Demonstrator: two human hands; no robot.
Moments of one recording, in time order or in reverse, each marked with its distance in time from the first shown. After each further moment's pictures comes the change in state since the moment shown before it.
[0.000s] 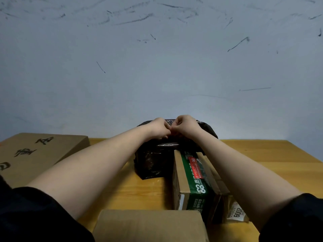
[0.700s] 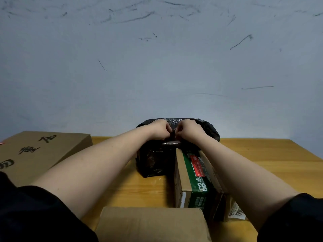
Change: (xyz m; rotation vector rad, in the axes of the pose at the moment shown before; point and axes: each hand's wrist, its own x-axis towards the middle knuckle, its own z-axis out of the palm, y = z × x) left_hand -0.007 0.002 -0.002 0.292 -0.035 0.059; right_hand -0.003 0.009 0.005 -0.381 -0.042 -0.007
